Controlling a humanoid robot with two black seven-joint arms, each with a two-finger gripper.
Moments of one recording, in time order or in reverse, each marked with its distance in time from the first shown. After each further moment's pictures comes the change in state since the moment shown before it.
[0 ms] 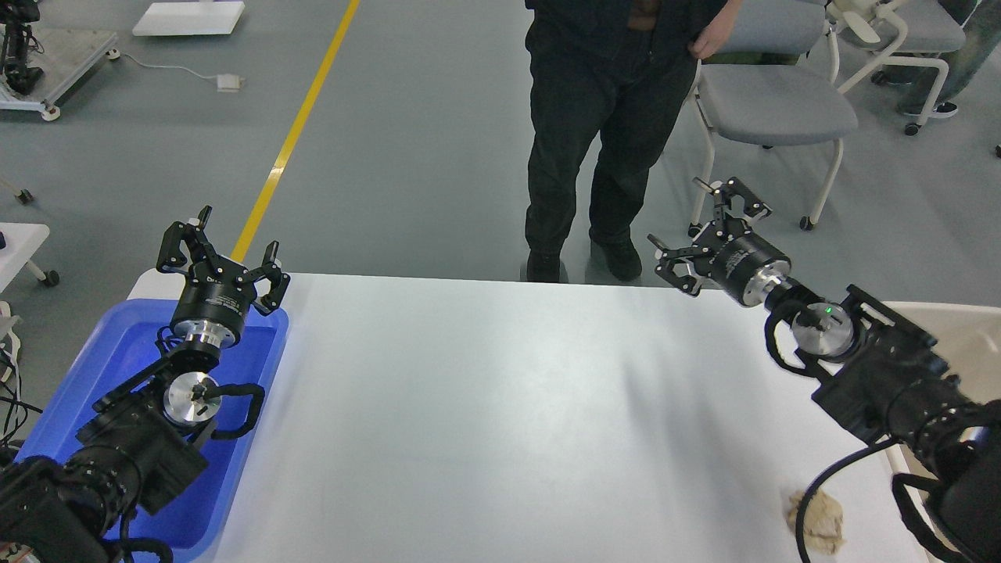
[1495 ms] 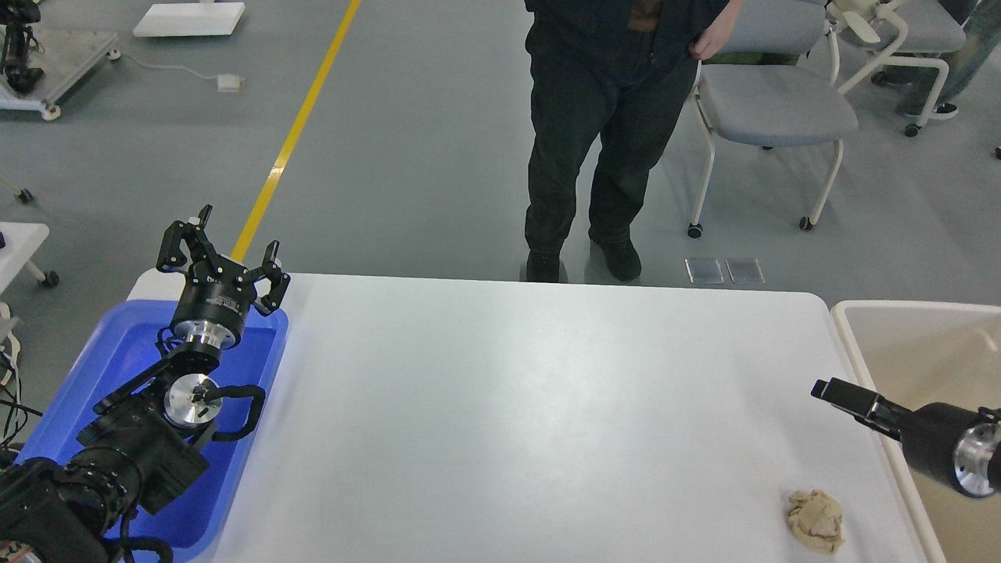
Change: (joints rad) left arm 0.000 0.000 0.000 -0.001 0.001 -0.002 0.001; right arm 0.017 -0.876 -0.871 1.146 -1.077 -0.807 0.055
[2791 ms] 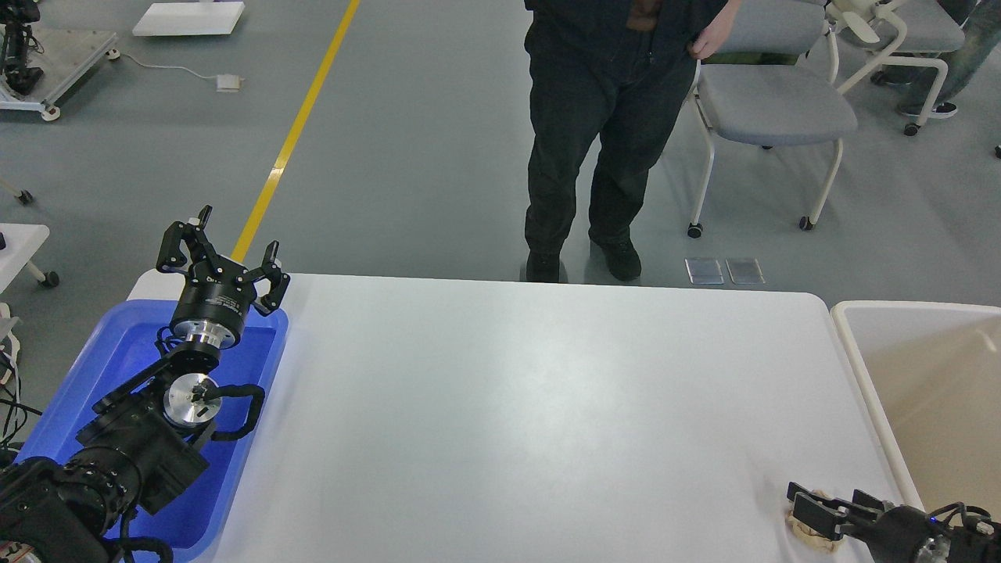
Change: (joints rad) left arm 0.000 0.000 0.000 0.001 0.000 0.000 0.000; right arm -0.187 0.258 -0.217 -0.209 -0.196 -0.337 0.027
